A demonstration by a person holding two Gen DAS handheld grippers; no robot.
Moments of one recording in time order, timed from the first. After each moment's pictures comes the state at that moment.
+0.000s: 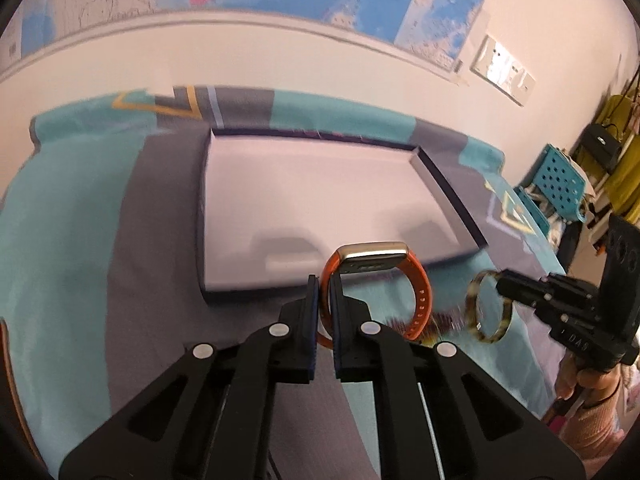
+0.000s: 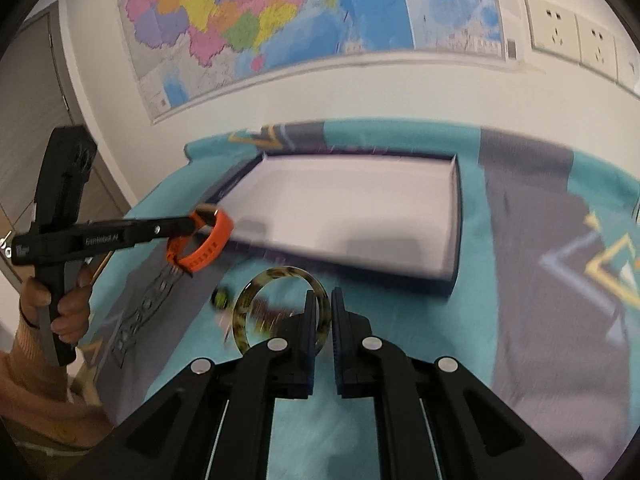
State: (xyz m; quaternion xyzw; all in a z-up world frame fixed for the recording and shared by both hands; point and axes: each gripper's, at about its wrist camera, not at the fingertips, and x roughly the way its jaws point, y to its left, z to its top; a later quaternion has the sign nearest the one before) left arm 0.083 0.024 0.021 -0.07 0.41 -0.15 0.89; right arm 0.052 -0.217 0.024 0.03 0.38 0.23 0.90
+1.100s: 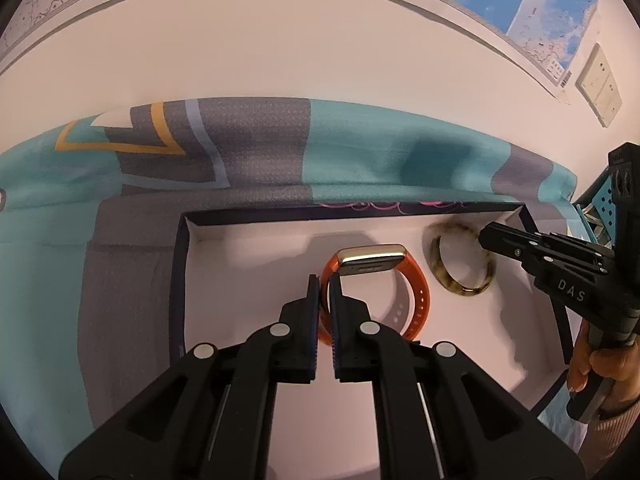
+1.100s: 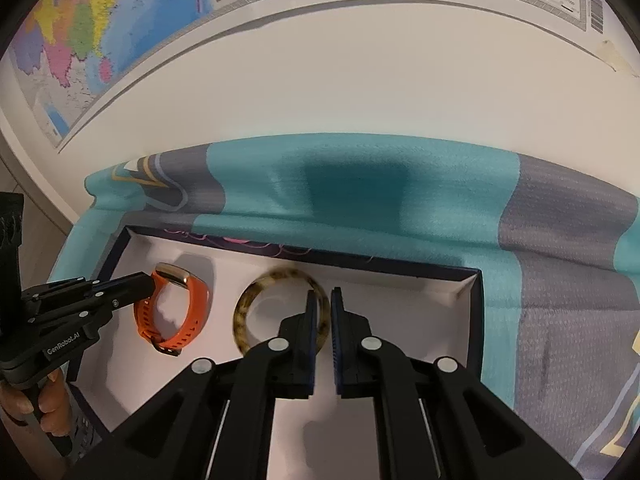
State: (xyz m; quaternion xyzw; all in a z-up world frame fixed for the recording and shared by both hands) left arm 0.255 0.009 -0.014 -0.05 0.47 -0.10 0.87; right arm 0.259 -0.189 -0.018 0.04 0.47 0.15 0.87
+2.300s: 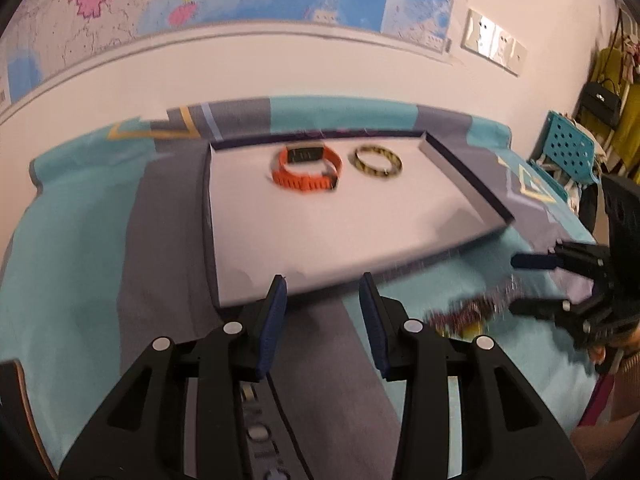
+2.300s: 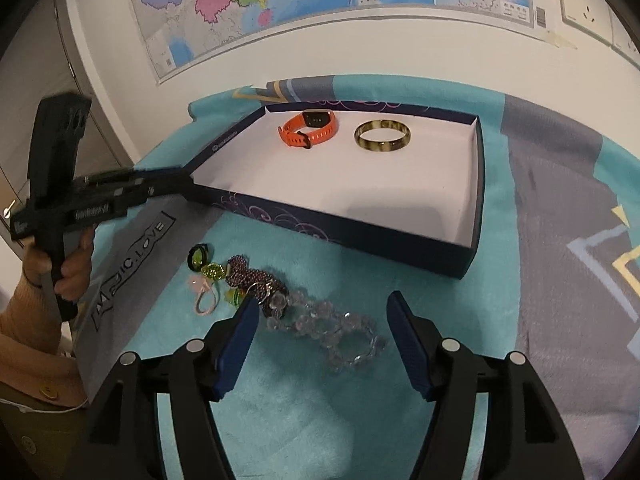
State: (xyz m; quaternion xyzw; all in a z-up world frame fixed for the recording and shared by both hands) left arm 0.077 0.019 -0.005 0.01 0.39 -0.16 0.91; right arm 0.044 -0.211 -0.025 0.00 0.43 0.25 0.86
